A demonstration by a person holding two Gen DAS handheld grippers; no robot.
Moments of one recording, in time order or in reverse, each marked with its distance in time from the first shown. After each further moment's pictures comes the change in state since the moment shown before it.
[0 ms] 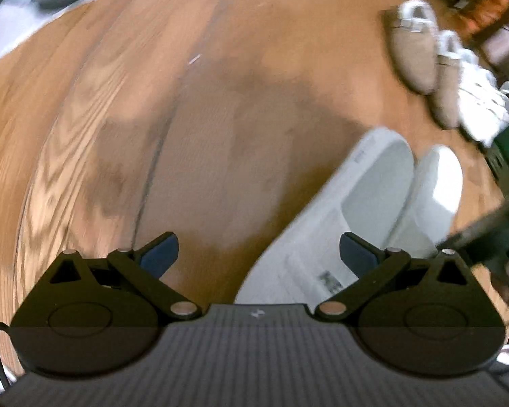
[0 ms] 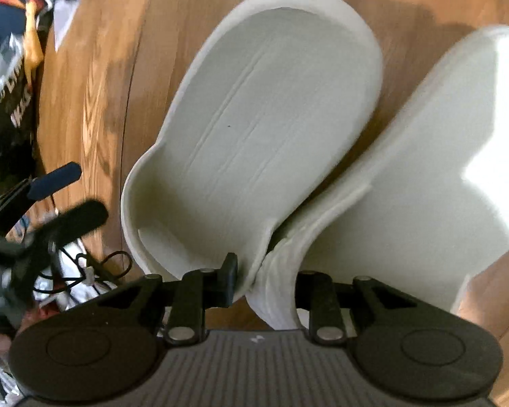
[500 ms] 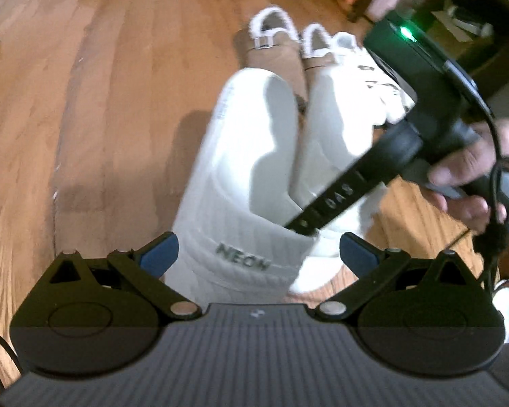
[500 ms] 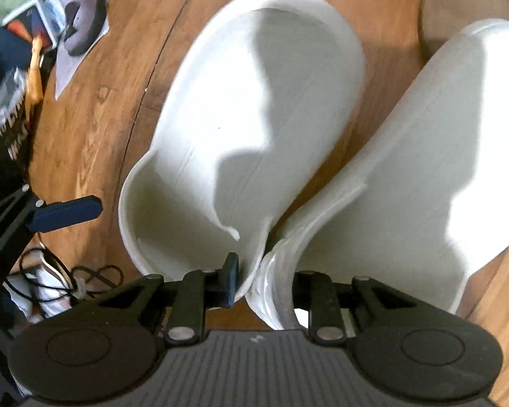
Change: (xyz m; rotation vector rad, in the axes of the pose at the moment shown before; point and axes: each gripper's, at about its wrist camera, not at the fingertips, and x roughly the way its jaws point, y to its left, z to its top) left arm 0.002 -0.090 0.059 0.356 -0.053 -0.216; right arm -0.092 -0.014 0.058 -0.145 -0.094 -0.137
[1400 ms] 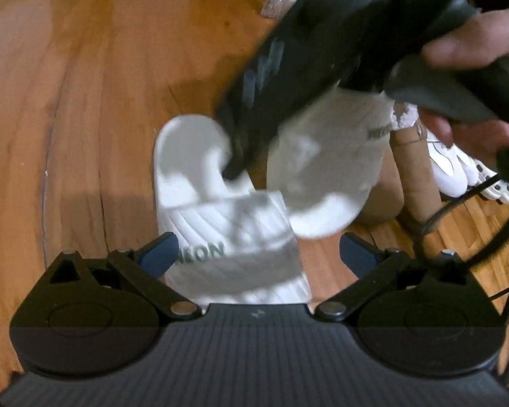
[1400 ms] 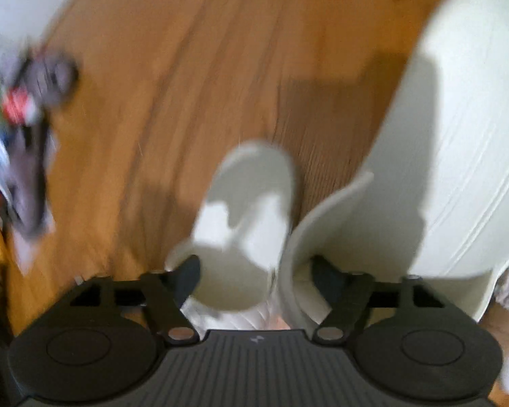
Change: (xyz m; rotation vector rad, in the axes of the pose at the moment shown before) left arm 0.120 0.088 0.143 0.116 -0.088 0.043; right arm -0.071 -0.087 0.188 0.217 -0.396 0.000
